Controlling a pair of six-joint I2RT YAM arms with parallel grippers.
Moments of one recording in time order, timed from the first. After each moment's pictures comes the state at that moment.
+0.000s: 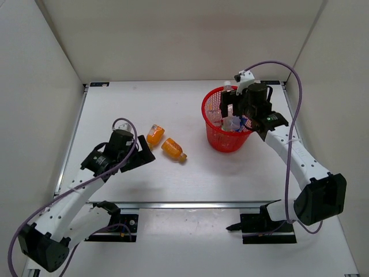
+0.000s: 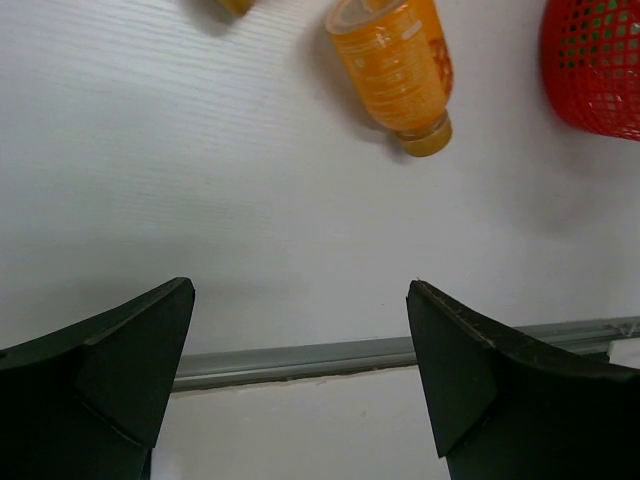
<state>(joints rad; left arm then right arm) -0.48 0.88 0.84 -0.83 -0.06 -0.75 0.32 1.34 1.20 -0.22 -0.02 -0.02</state>
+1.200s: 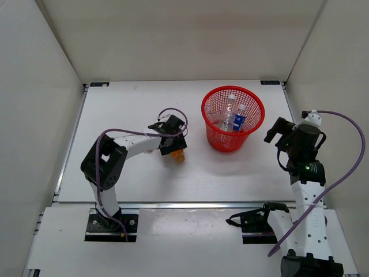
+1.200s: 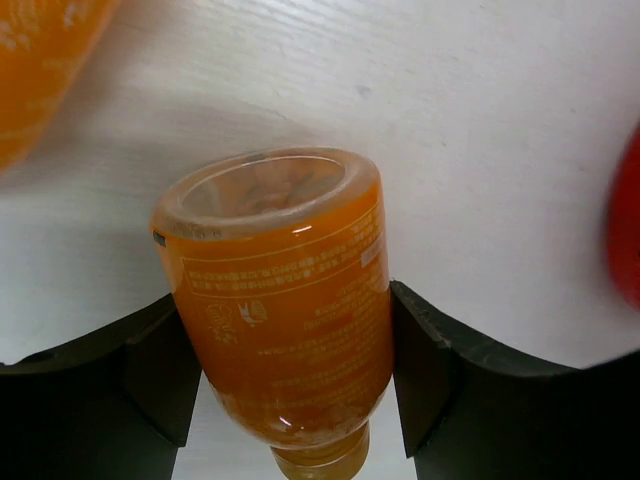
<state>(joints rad) -0.67 1.82 1.16 -0.43 -0.21 -0.90 -0.15 0.73 0.84 -0.55 0.03 0.25</state>
